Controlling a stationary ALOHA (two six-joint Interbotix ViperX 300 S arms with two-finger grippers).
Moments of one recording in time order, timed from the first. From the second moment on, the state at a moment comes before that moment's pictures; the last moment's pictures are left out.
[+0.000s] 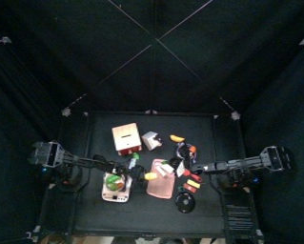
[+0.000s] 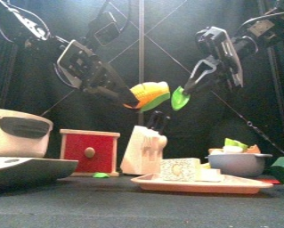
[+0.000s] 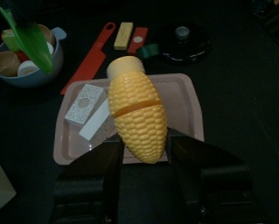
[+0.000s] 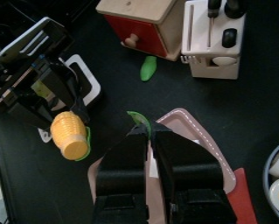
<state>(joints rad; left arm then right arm) 0.00 -0.05 0.78 0.39 -0.27 -0.18 0.07 -0.41 0.88 -1.34 0.36 2.04</state>
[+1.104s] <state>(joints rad) 0.04 -0.05 0.78 0.31 -0.32 -0.18 0.21 -0.50 1.12 -0.72 0.32 2.03</state>
